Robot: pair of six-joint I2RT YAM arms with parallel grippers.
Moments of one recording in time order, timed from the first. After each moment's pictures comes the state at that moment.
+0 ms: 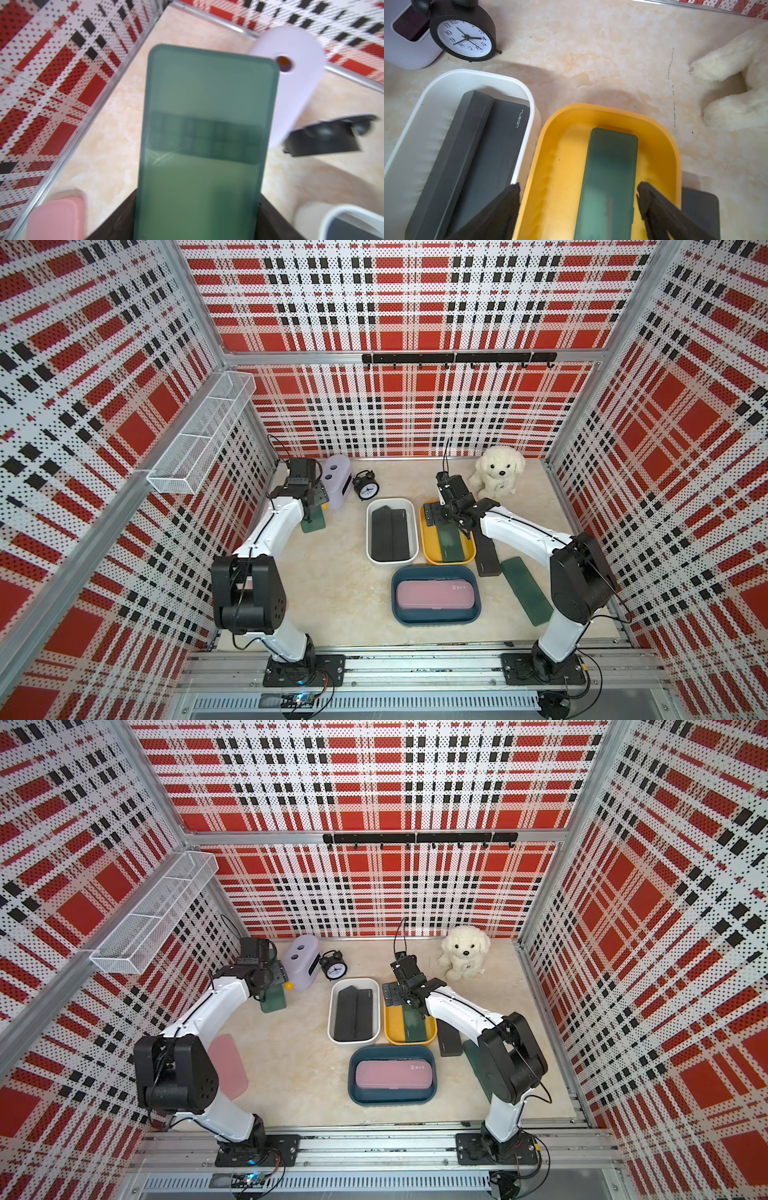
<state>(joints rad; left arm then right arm) -0.04 1.59 1.30 -0.56 -0.27 -0.40 0.57 1.76 1.32 -0.38 0.18 0.25</state>
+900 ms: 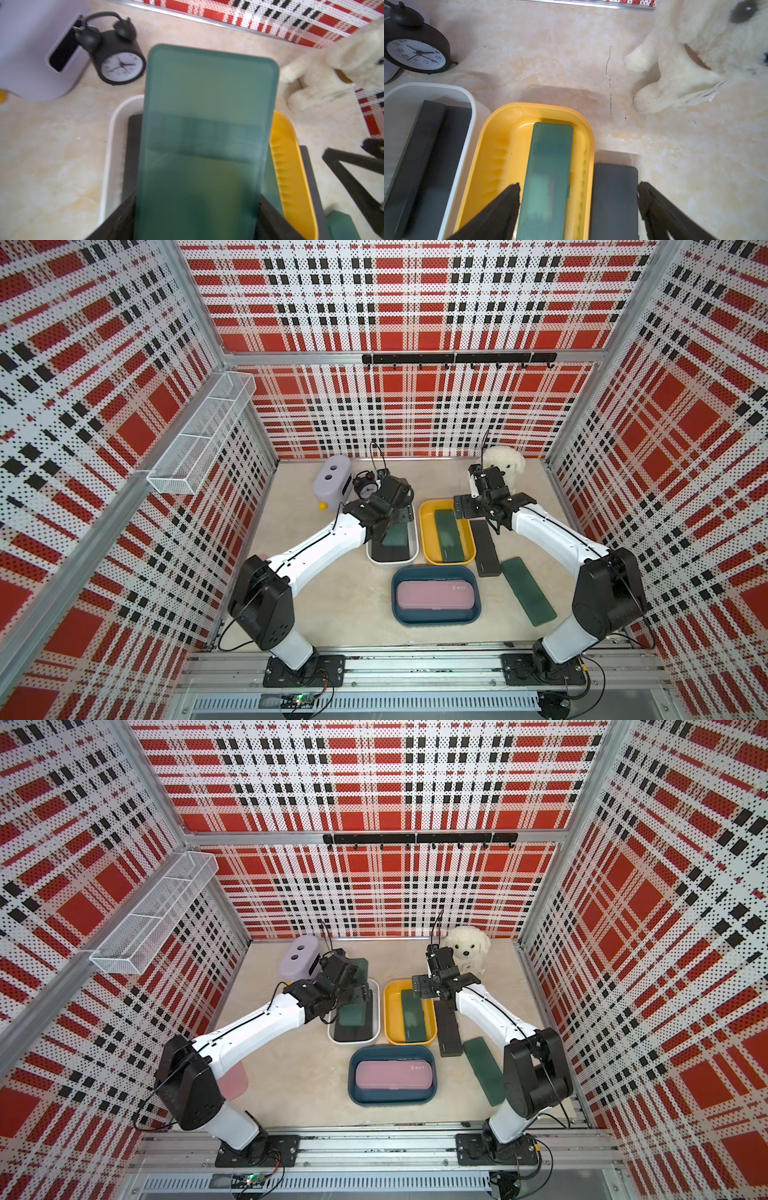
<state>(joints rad) -0.71 1.62 1.34 -0.53 -0.30 -0.68 0.37 1.61 1.26 -0.47 0.11 0.17</state>
